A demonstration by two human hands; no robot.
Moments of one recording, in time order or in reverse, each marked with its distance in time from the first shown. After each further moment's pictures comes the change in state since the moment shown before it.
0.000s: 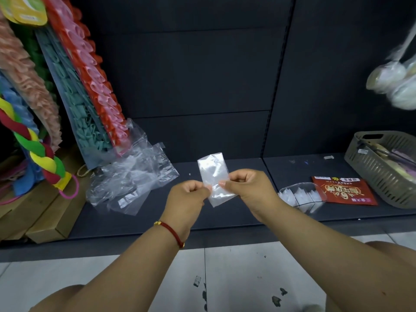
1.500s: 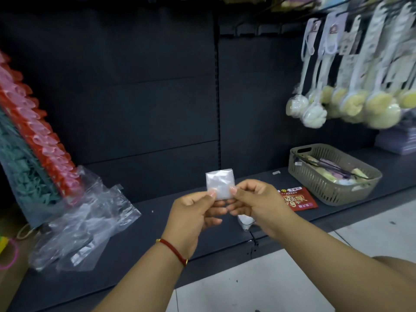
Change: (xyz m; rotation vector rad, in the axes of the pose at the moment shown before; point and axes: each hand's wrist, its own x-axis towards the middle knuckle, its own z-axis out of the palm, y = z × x) left_hand -0.049 0.064 0.084 -0.311 -0.380 0.094; right_hand -0.068 -0.049 -0.099 0.223 0.159 -0.026
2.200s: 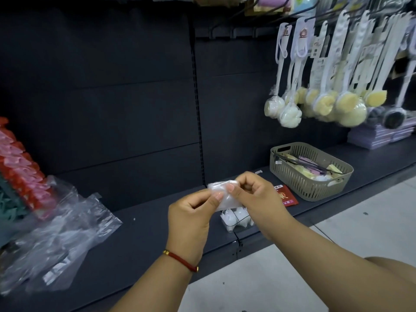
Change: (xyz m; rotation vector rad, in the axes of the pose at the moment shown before) left_hand -0.004 -0.009 0.042 0.119 0.031 0.347; right_hand -0.013 -0.009 -0.030 -0.264 0.134 -0.269
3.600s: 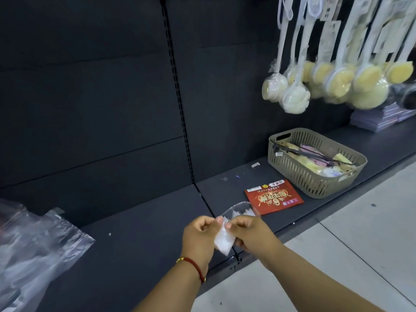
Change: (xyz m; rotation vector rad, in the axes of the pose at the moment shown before) left_hand 0.108 -0.169 0.040 0.171 0.006 -0.443; right_hand 0.081 0.146 -0.013 -0.117 -0.091 0.575
